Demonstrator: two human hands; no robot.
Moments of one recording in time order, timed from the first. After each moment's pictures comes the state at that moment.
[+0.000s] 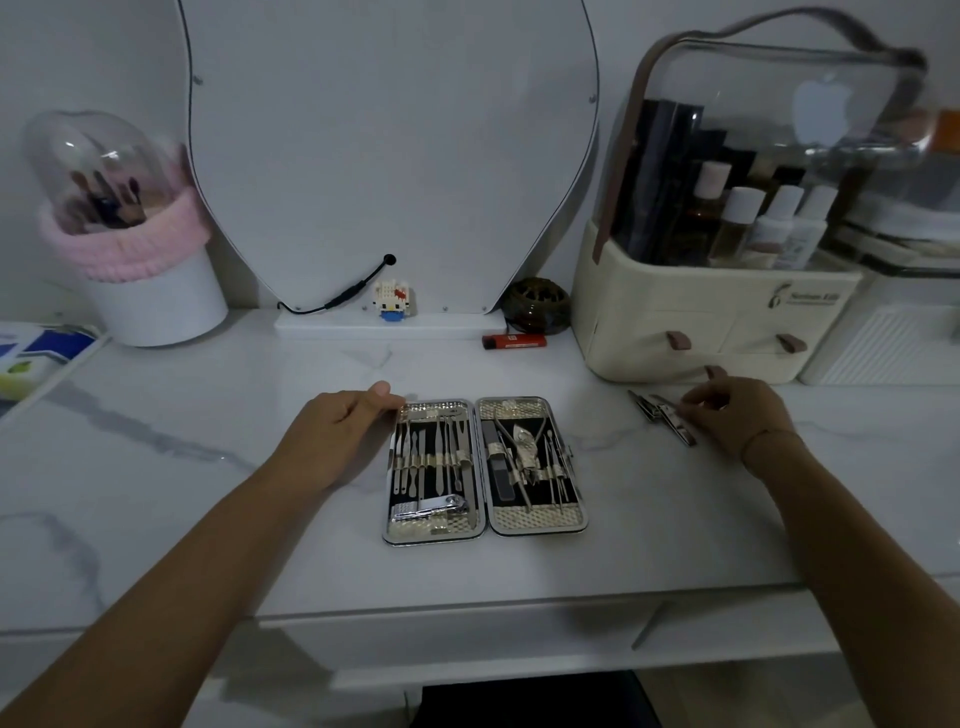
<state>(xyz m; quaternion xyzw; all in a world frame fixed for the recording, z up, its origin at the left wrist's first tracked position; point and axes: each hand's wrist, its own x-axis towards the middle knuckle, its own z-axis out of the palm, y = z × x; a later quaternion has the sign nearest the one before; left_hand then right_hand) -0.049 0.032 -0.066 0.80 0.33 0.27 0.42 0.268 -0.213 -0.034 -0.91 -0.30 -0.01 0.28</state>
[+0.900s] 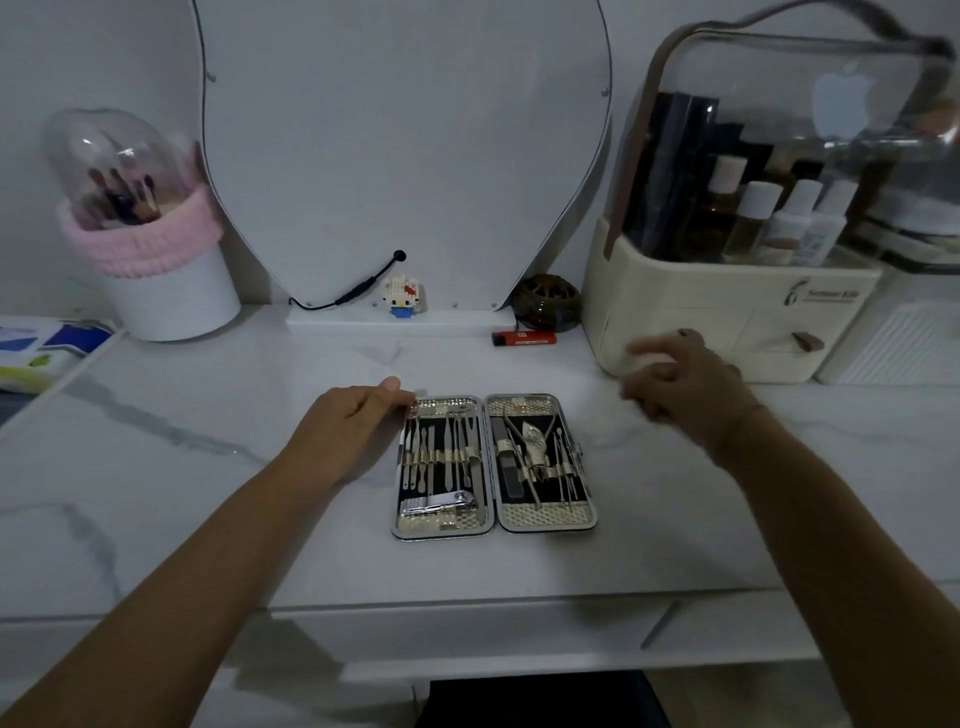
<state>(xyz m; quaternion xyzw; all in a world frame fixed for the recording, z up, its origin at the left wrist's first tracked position) -0.050 0.028 -0.059 0.81 0.34 0.26 0.40 0.199 -0.184 0.002 -0.75 -0.37 0.17 0.52</state>
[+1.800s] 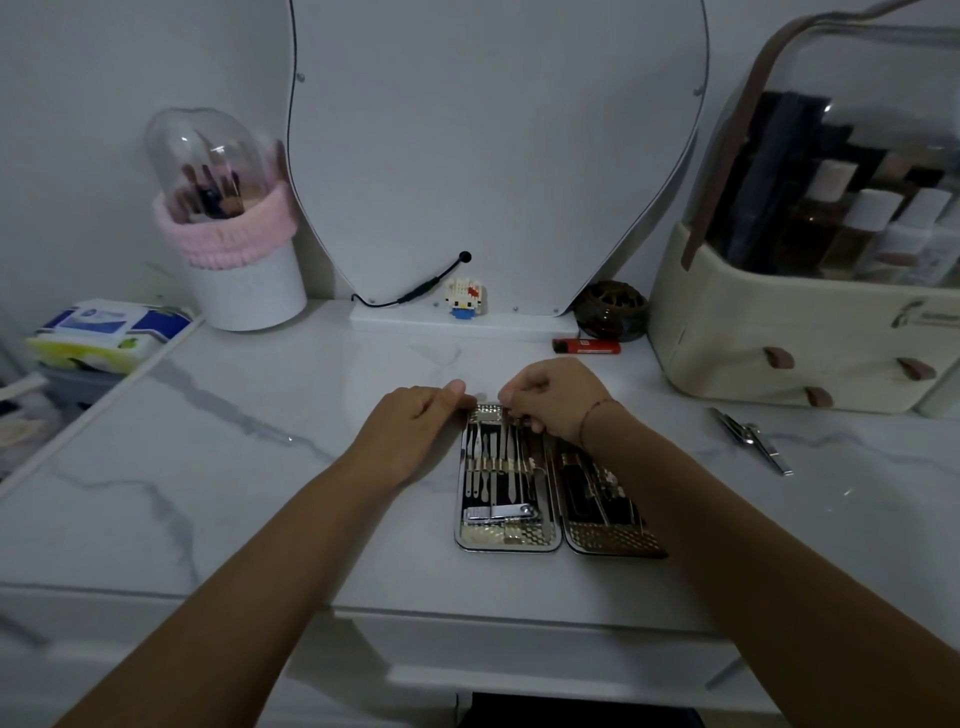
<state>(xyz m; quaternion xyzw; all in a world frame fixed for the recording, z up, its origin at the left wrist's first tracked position) -0.051 0.027 -0.054 0.83 0.32 0.25 0.38 0.111 -0.061 -0.019 -0.77 -0.49 0.22 0.35</state>
